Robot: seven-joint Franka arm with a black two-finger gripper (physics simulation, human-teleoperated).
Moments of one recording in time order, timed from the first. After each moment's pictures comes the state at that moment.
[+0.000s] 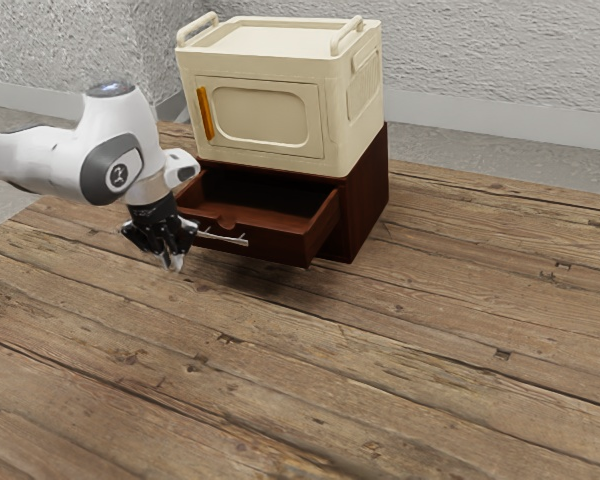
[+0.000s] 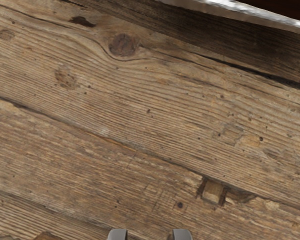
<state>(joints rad) -0.11 0.04 0.20 -2.09 0.02 2.22 -0.28</state>
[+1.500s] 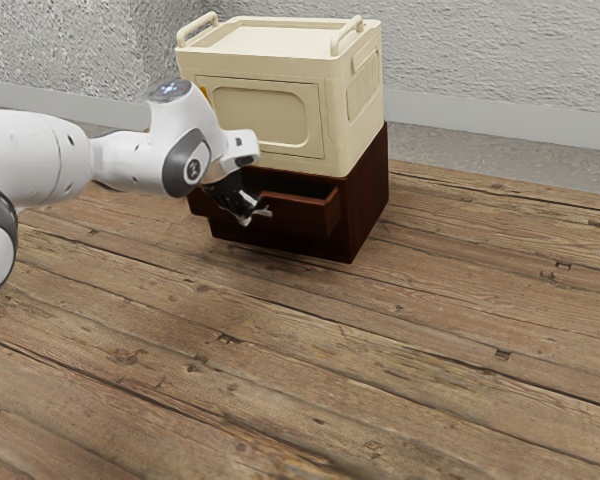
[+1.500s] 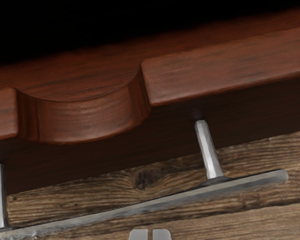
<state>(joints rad) -0.02 0.44 0.07 -1.67 -0.07 2.46 0.21</state>
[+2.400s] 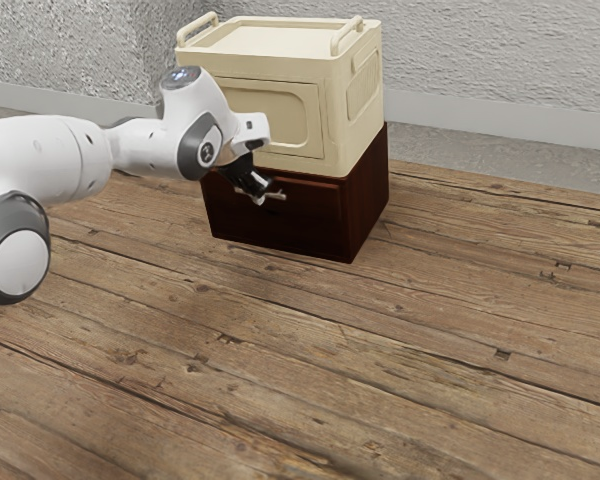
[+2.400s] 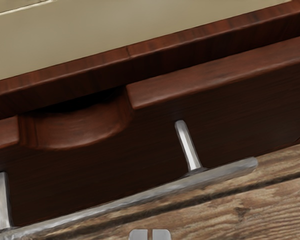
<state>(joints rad) 0.04 0.61 0.01 -1.39 -0.07 2.41 0.30</state>
